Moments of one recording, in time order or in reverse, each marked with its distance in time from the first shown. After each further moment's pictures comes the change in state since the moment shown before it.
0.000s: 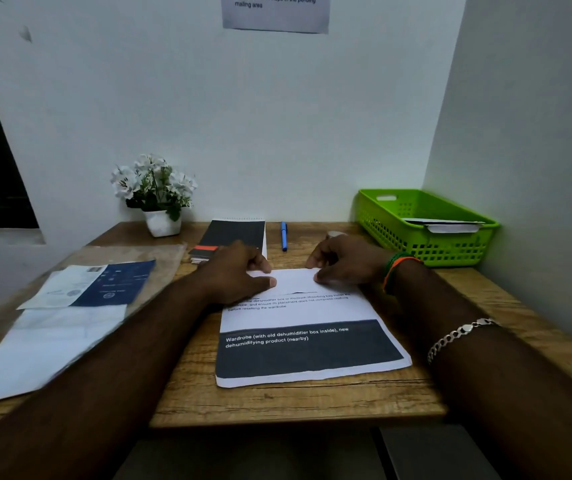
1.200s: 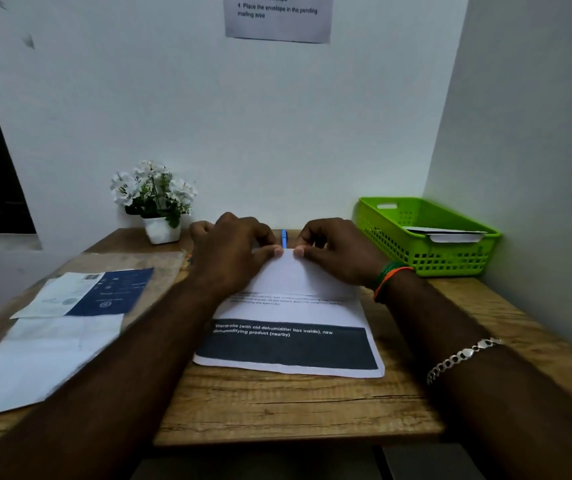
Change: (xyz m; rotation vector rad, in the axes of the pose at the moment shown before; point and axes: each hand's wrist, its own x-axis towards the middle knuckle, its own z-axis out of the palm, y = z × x) left_hand -0.007 0.042 -0.026 0.237 0.473 0.061; right_hand 0.002 -0.026 -0.004 0.020 0.387 -0.251
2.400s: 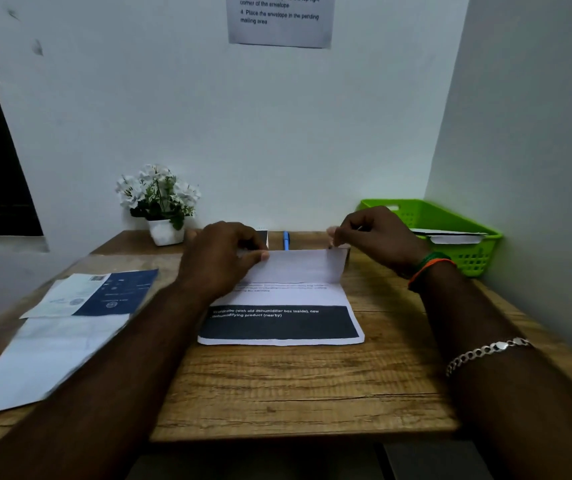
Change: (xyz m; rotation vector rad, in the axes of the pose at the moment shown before) left_hand -0.006 -0.020 -0.008 -0.190 -0.039 -0.010; right_hand -0.007 0.031 -0.037 0.187 0.064 0.144
